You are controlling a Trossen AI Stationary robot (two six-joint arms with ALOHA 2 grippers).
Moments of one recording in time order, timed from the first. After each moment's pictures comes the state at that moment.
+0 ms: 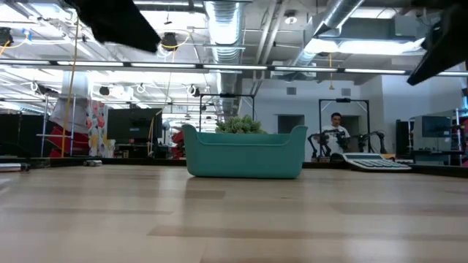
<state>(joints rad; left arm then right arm) -0.48 1.15 0.82 -0.36 -0.84 -0.49 0.74 1.05 0.75 -0.85 0.71 0.94</state>
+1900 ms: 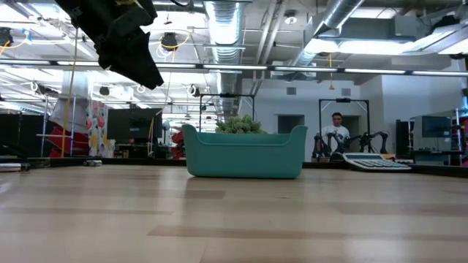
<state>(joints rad) -0.25 1.18 0.82 -0.51 -0.70 -0.59 1.12 1.20 0.75 -0.90 -0.14 1.81</state>
